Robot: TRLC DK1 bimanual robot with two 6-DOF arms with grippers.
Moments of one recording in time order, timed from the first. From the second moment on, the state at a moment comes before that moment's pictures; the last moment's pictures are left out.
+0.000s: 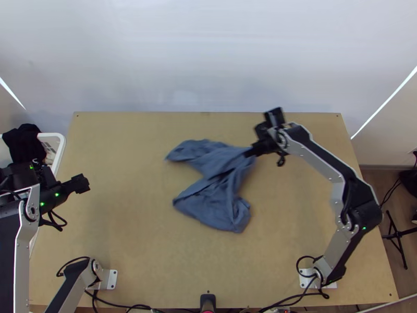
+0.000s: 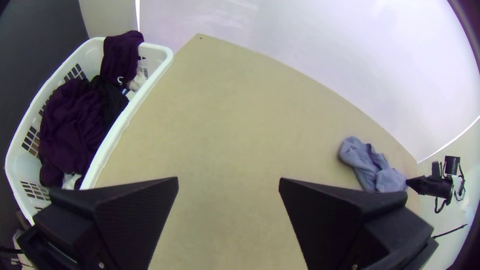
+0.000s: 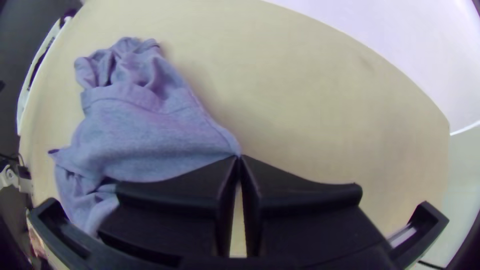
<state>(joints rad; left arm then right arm) 0.35 0.88 0.96 -0.90 0.14 -0.13 0.33 1.89 1.46 -0.61 -0.10 -0.09</state>
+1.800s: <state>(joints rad) 0.35 0.85 1.00 -0.98 0.11 -0.12 0.73 2.02 1.65 -0.66 0.17 -0.05</state>
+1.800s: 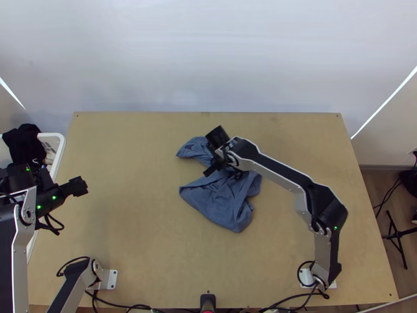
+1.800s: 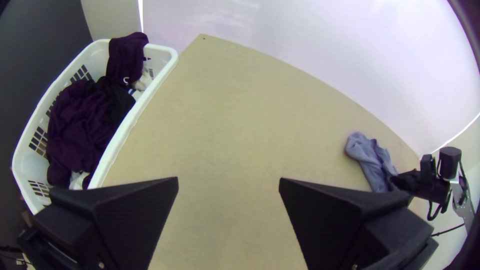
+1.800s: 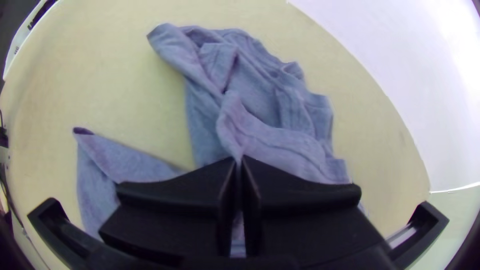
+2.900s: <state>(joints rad) 0.31 0.88 0.99 -0.97 0.12 -0.12 0.33 2.03 1.51 -0.53 0.20 -0.09</state>
